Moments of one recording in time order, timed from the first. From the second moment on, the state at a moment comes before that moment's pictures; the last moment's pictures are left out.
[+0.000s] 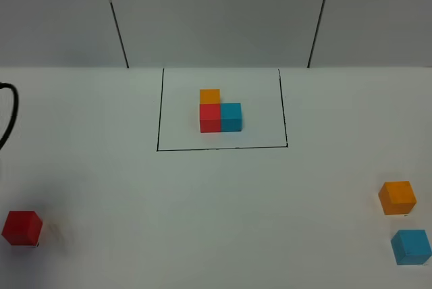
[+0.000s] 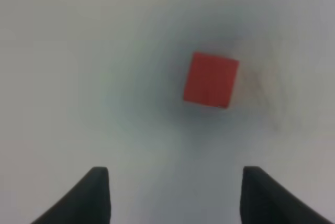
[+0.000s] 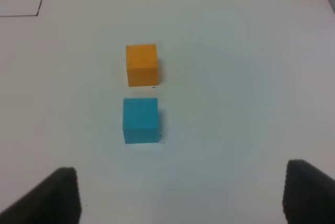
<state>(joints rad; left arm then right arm) -0.05 1.22 -0.92 0.20 0.94 -0.29 -0.10 0.01 -0.49 0.02 1.06 -0.06</state>
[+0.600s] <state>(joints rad) -0.03 1.51 -0.92 0.09 0.79 -0.25 -0.10 0.01 -0.49 0.02 1.06 -0.06</state>
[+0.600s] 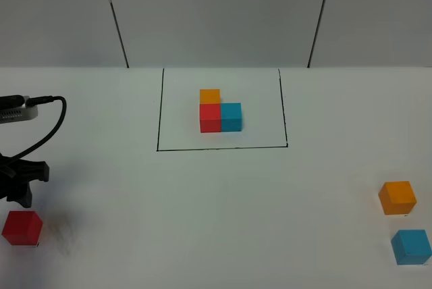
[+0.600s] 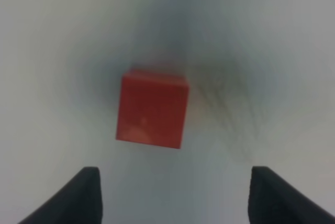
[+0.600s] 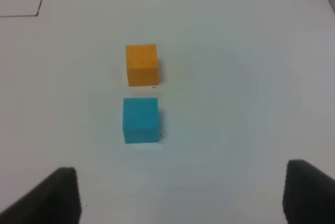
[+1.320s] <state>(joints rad) -0.03 1.64 -0.92 0.18 0.80 -0.31 -0.10 0.01 -0.49 0.02 1.06 -0.06</state>
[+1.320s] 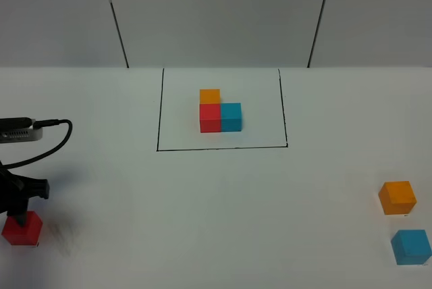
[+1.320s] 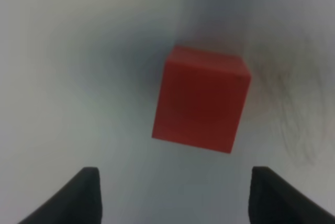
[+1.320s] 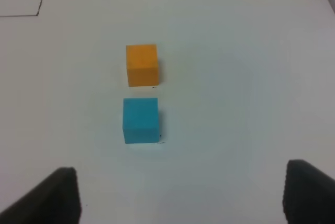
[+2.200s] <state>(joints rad) 0.03 1.76 -0.92 0.16 0.68 -0.26 -0.10 0.01 -0.49 0.02 1.06 -0.07</state>
